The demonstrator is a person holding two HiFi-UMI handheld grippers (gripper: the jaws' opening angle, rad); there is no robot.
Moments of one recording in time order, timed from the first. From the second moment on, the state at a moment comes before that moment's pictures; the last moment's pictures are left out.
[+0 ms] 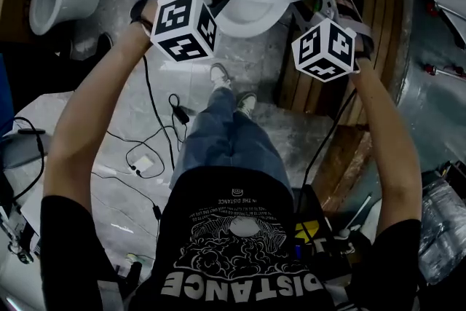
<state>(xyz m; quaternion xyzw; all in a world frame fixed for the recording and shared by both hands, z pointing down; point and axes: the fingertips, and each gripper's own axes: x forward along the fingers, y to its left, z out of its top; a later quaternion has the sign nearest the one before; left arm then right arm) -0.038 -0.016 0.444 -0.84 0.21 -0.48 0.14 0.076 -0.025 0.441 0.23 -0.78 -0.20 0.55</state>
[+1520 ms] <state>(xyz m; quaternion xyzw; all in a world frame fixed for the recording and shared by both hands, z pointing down) -0.039 0.057 0.620 -0.80 0.19 -0.54 0.17 0.074 0.042 0.618 0.11 -0.76 -0.27 0.59</state>
